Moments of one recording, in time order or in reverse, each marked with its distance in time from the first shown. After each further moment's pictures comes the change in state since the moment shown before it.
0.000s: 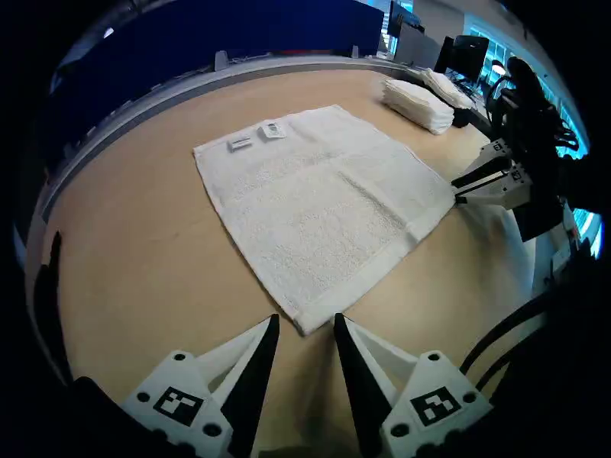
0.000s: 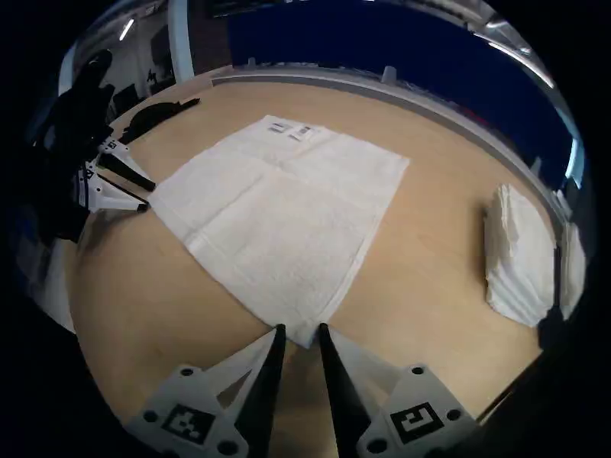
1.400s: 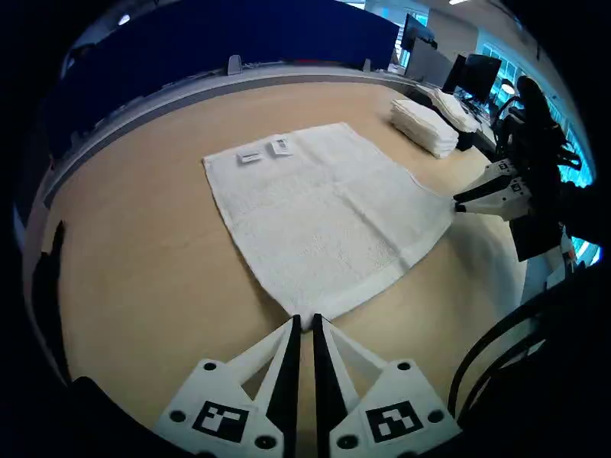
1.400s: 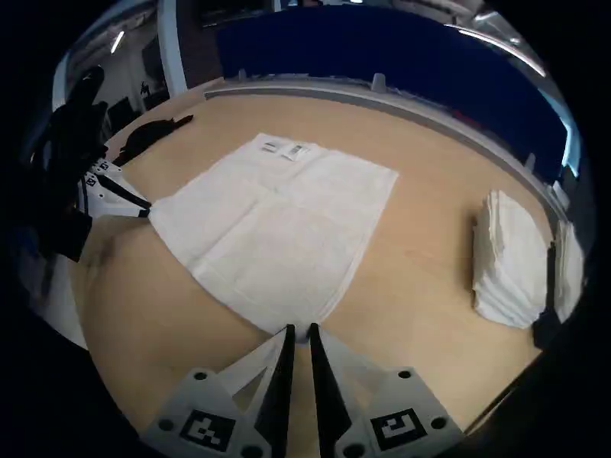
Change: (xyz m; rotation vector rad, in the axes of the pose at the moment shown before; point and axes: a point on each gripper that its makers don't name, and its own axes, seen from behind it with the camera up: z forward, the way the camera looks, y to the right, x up) left arm 0.027 0.001 -0.019 -0.015 0.027 -0.081; right arm 0.033 0.009 -0.016 0.006 0.031 0.051
